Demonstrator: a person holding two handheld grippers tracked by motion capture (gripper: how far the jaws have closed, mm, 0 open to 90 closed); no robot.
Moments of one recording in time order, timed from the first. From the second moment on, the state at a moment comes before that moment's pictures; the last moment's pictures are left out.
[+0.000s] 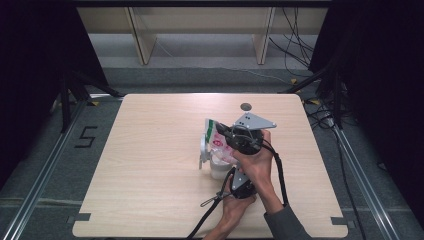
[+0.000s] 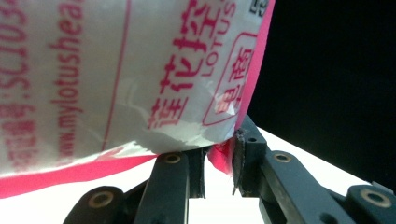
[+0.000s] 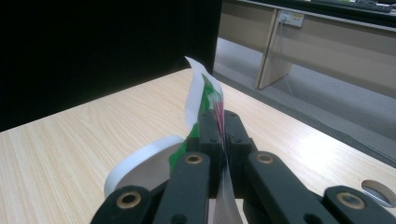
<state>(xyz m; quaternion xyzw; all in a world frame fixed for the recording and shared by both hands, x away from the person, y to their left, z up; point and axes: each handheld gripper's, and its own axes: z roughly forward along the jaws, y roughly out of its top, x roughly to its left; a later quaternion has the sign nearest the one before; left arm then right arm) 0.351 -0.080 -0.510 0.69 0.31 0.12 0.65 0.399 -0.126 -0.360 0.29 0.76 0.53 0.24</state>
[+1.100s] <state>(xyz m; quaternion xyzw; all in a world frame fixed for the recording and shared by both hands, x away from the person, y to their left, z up) 0.351 -0.081 -0.510 0.68 0.31 0.12 0.65 0.399 -0.127 -0.360 0.29 0.76 0.53 0.23</state>
